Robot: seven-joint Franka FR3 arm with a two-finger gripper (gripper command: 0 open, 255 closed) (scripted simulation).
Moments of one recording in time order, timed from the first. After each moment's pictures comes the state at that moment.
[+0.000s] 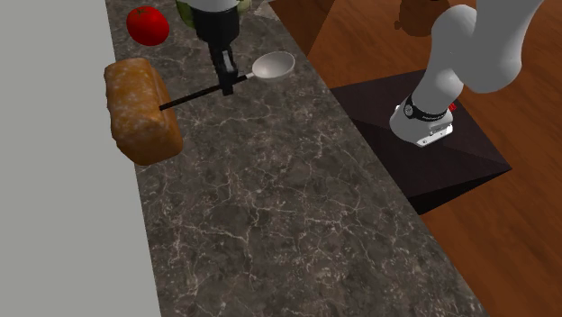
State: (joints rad) arm -0.08 0.08 0.01 -1.78 0.12 1.95 -0.24
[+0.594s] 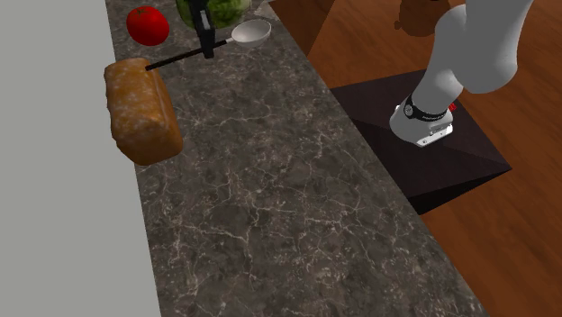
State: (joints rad) arm -0.20 0.23 -0.07 -1.57 0.15 1.86 -0.44
